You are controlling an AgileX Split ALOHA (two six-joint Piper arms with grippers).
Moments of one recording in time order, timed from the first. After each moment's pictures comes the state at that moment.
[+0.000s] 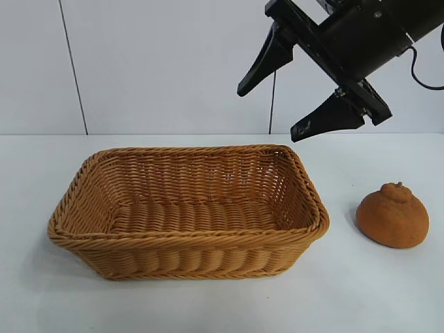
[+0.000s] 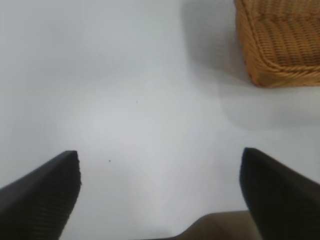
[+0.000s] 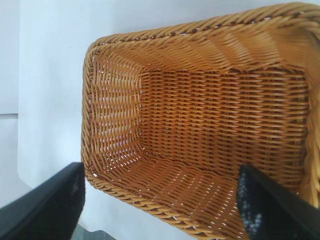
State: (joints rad) left arm -0.07 0.00 -0.50 0.00 1.07 -0.04; right arm 0.30 1.67 -1.27 0.50 0.85 -0.10
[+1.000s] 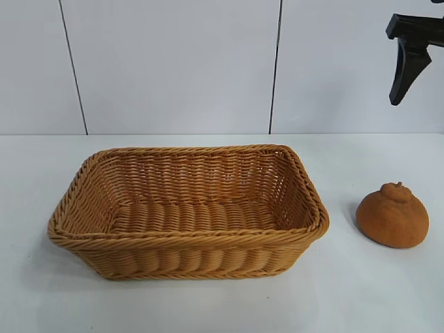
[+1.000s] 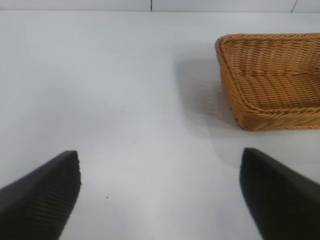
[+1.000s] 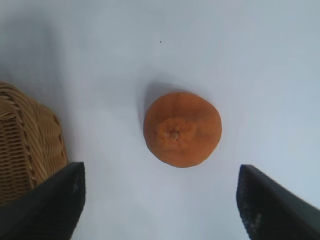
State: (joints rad) left arm -0.07 0.00 -0.50 0.00 1.07 -0.04; right arm 0.06 1.79 -1.32 0.09 0.99 0.08
